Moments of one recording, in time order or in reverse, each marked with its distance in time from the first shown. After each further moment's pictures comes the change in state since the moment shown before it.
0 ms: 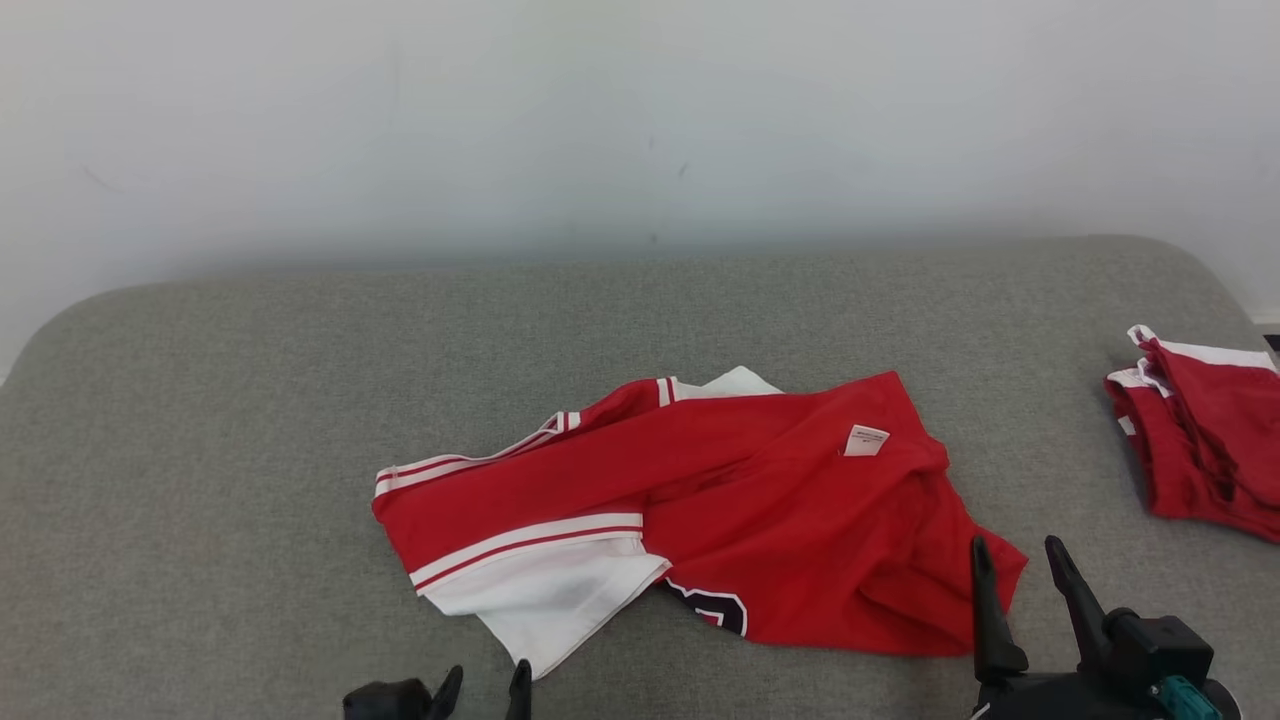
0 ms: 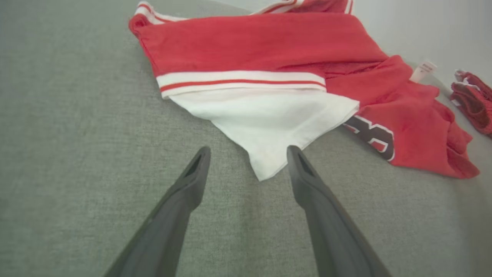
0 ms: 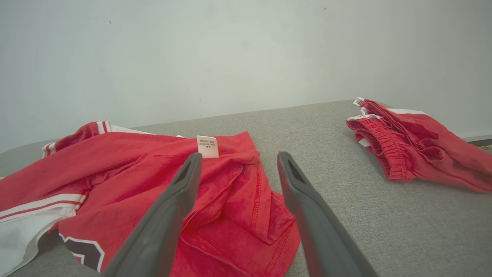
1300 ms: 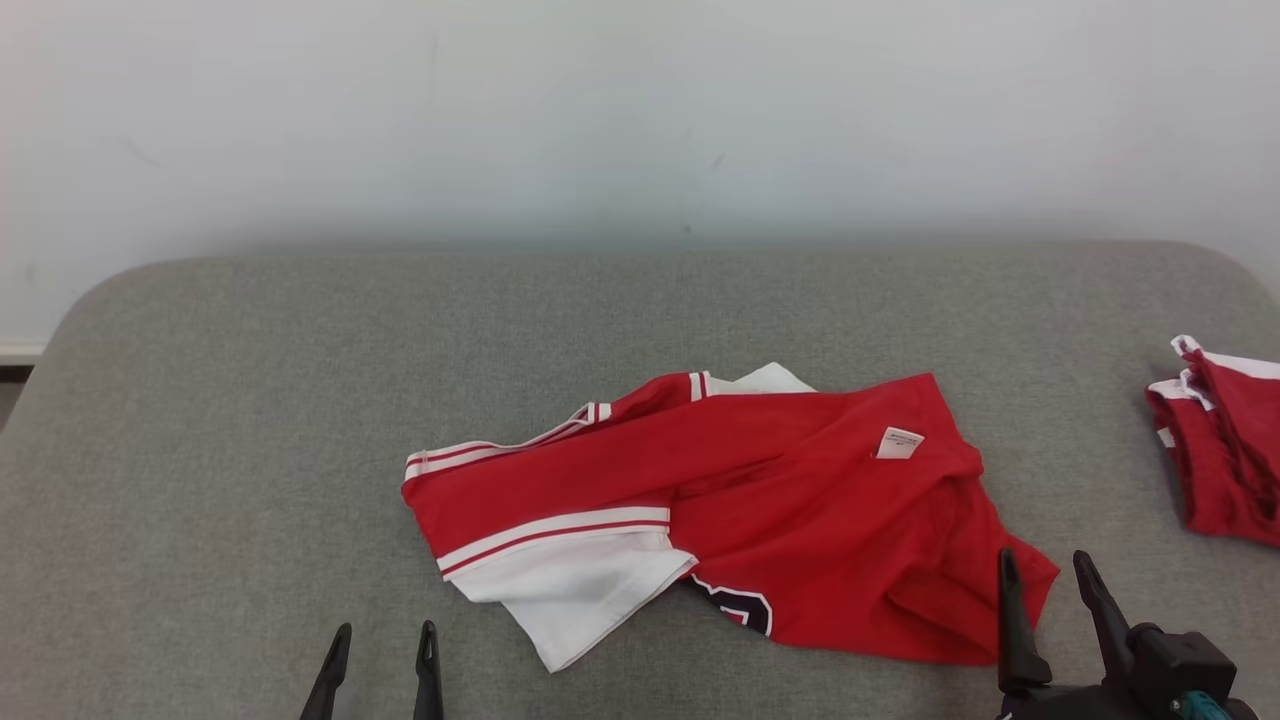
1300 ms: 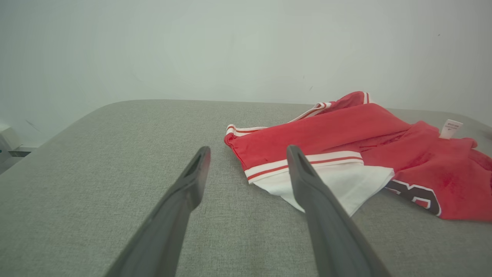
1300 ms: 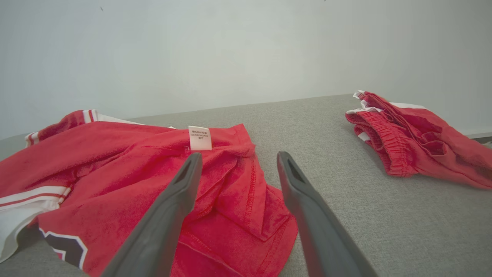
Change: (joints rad) left arm 0.157 0.001 0.163 -0.315 0.279 0.020 -0.177; right arm 0.002 -0.001 -0.064 0.026 -0.021 0.000 -0.029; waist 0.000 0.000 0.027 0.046
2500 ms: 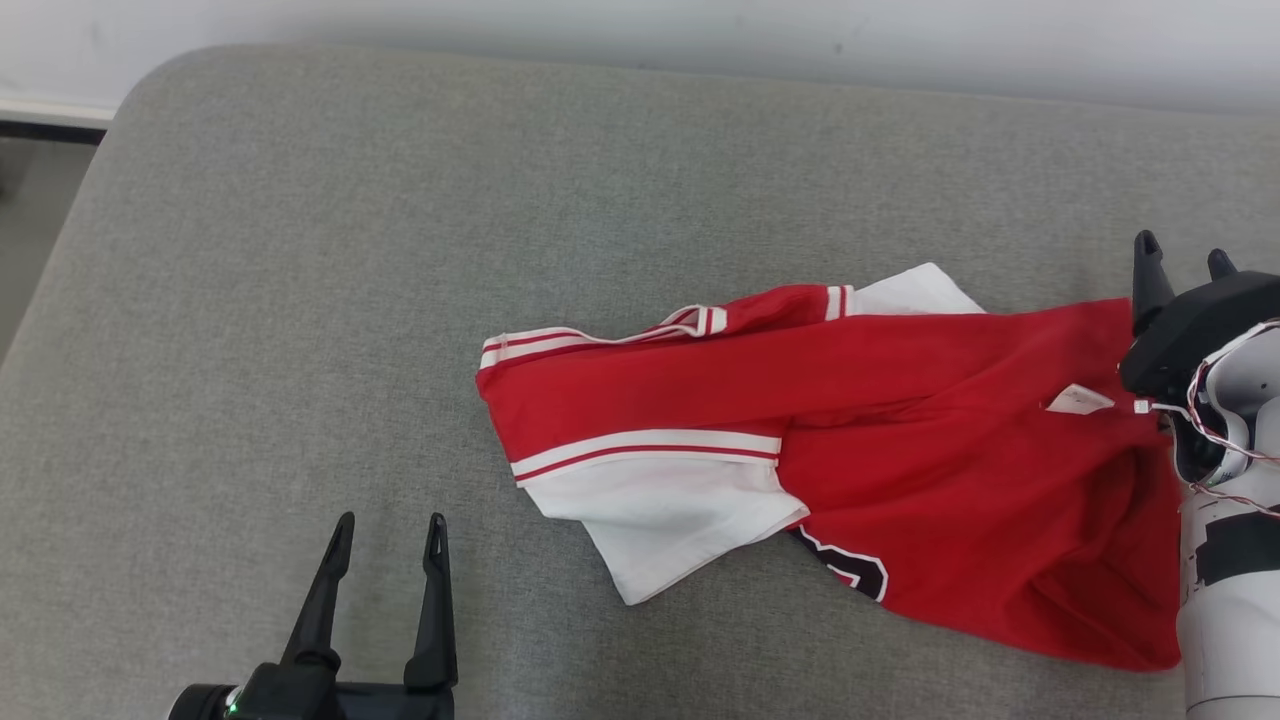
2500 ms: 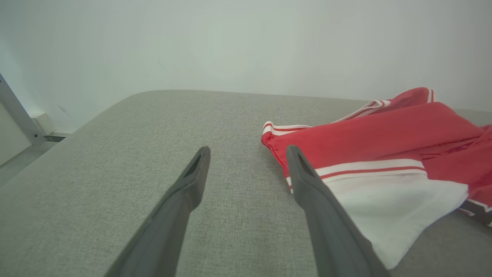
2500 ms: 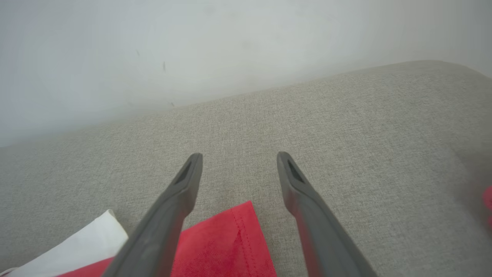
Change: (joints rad) left arm -0.107 0.001 -0.025 -0.086 -0.003 -0.001 0.000; right arm -0.726 -0.188 -0.184 0.386 0.006 0.000 0.464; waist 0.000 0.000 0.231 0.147
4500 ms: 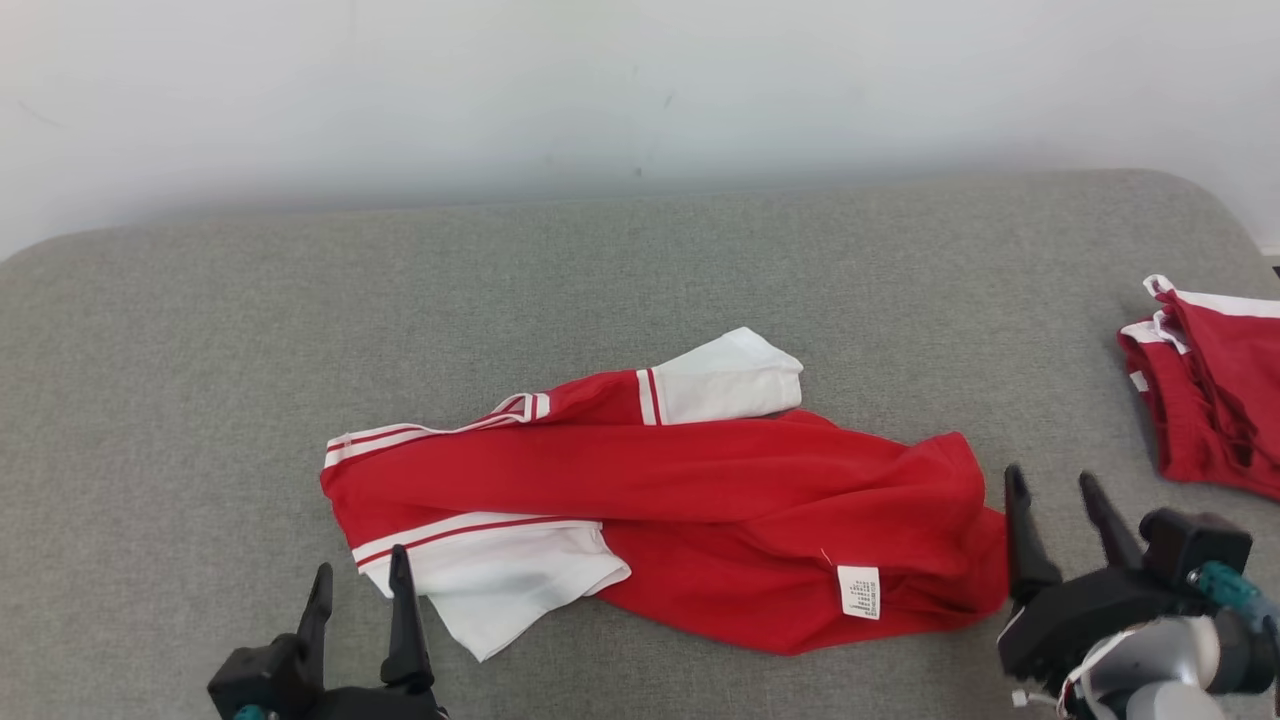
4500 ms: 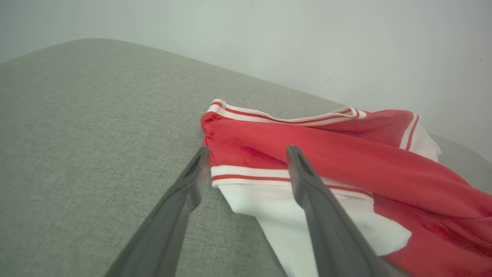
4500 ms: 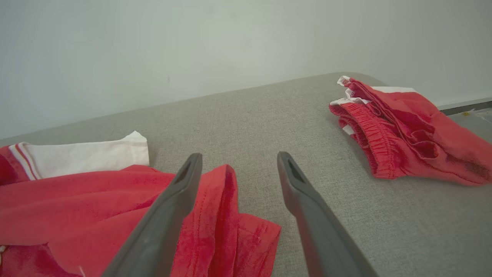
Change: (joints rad) left arm -0.119 -0.002 0.022 0.339 -0.287 0.066 0.000; right arm 0.571 0.188 0.154 -0.441 0.019 0.000 -0.195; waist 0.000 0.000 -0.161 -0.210
